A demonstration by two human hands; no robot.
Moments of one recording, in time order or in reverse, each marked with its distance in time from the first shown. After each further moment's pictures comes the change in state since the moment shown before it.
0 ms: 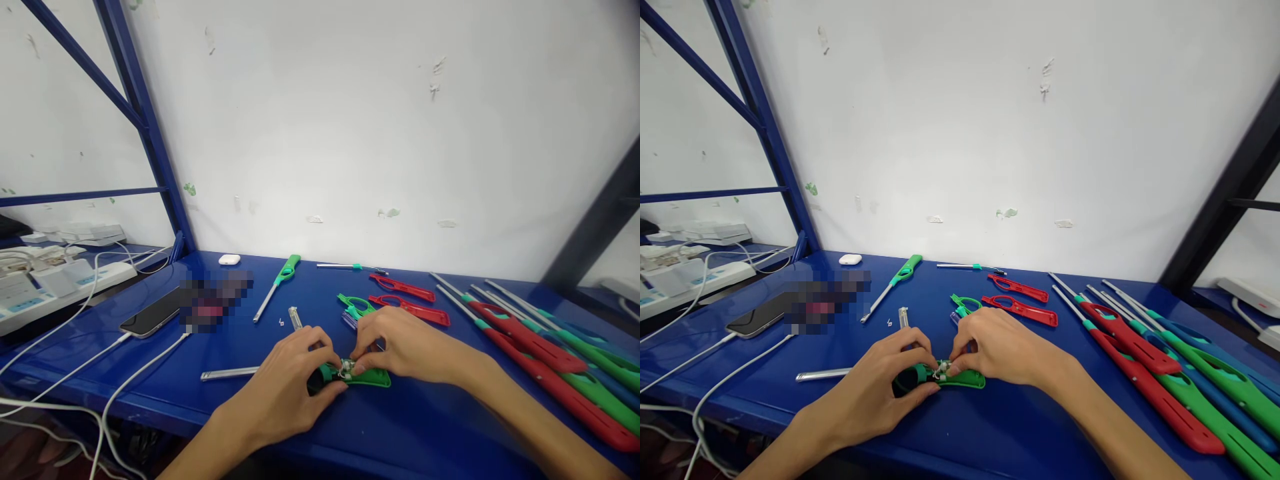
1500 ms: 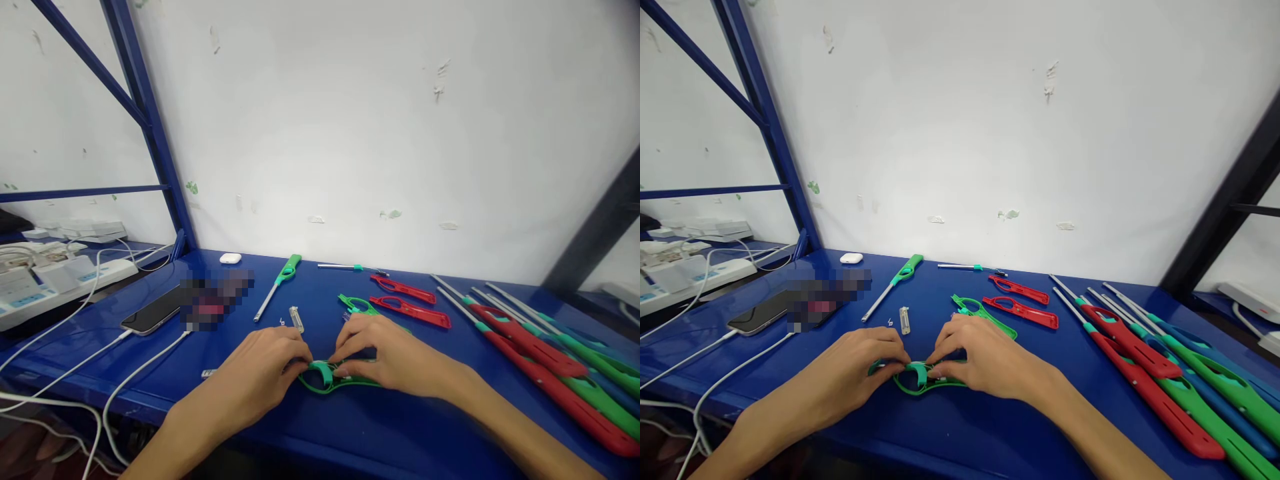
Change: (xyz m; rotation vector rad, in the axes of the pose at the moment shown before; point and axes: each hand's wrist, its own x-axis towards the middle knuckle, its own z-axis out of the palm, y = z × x) left_hand -0.008 -0.016 -0.032 0.204 -0.110 -0.083; right_hand 0.009 -0.008 0.021 0.124 0.081 -0.121
